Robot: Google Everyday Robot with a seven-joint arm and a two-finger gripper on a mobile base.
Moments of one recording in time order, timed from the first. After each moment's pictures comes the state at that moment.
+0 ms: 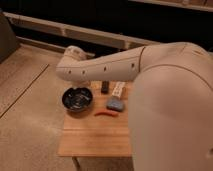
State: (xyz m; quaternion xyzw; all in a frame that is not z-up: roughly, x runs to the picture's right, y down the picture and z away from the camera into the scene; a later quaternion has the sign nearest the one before) arm -0.112 -0.005 0.751 -0.10 0.12 0.70 0.70
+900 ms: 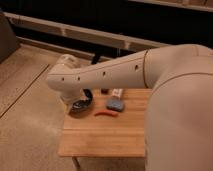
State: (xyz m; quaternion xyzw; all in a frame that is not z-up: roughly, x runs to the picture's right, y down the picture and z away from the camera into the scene) arm -0.144 0.088 0.691 -0.25 0.09 0.35 0.90
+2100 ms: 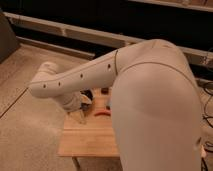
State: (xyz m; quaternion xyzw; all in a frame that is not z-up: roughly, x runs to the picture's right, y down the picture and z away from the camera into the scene) arm -0.105 0.102 0.682 -0.27 0.18 0.01 0.95
